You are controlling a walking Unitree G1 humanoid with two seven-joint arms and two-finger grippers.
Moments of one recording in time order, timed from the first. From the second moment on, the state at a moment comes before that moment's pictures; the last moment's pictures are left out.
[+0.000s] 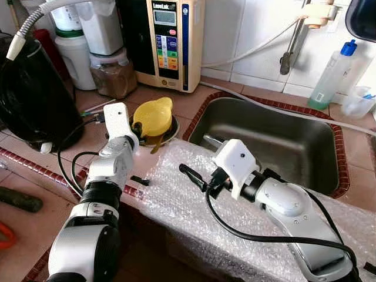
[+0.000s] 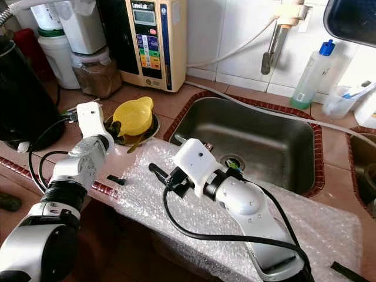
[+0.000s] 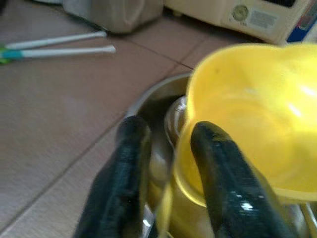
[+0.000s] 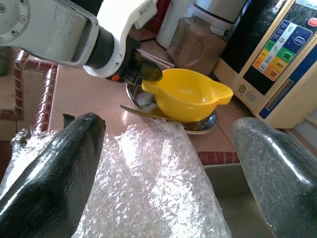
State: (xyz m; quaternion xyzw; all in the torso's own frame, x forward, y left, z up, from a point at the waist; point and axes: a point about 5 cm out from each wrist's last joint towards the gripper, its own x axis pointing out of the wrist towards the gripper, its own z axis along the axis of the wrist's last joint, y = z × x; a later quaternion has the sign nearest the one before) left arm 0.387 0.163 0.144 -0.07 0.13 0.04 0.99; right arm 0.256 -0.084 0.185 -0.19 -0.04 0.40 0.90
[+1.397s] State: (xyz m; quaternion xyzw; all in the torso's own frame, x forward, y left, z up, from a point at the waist) left arm 0.389 0.165 0.170 -0.14 0.00 0.06 0.99; right arm 0.263 -0.087 0.176 -0.20 -0.03 0.39 0.90
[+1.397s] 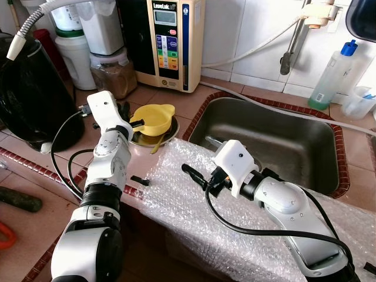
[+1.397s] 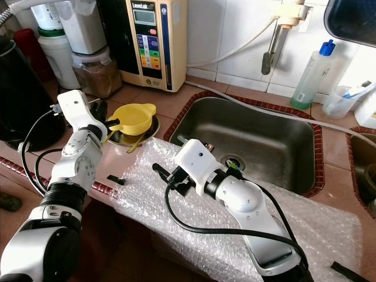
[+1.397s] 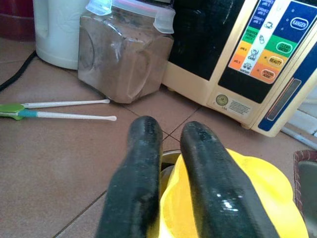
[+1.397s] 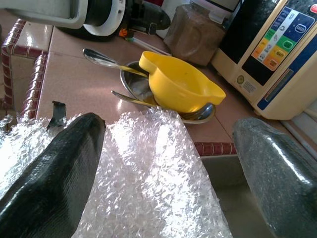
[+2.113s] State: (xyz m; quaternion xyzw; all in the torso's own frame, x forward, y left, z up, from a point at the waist) left arm 0.390 0.161 0.156 -0.13 0.07 0.03 0.99; right arm 0.263 -0.087 0.174 -0.20 -0.04 0.39 0.90
